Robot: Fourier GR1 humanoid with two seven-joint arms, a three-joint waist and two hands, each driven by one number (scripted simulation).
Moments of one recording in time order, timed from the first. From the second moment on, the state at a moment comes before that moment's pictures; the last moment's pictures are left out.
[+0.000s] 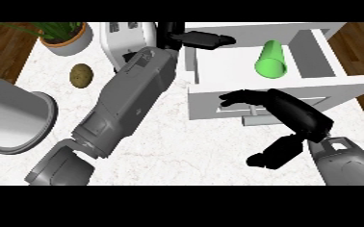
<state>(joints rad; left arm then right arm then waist) -1.24 0.00 -0.26 -0.39 0.66 0.29 -0.52 -0.31 -0.38 0.24 -1.72 0.14 0.54 0.12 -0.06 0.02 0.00</state>
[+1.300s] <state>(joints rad) -0.92 0.15 -0.25 -0.68 0.68 0.10 -0.51 -0.77 -0.32 0.12 -0.57 0.46 0.19 -0.40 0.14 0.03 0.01</state>
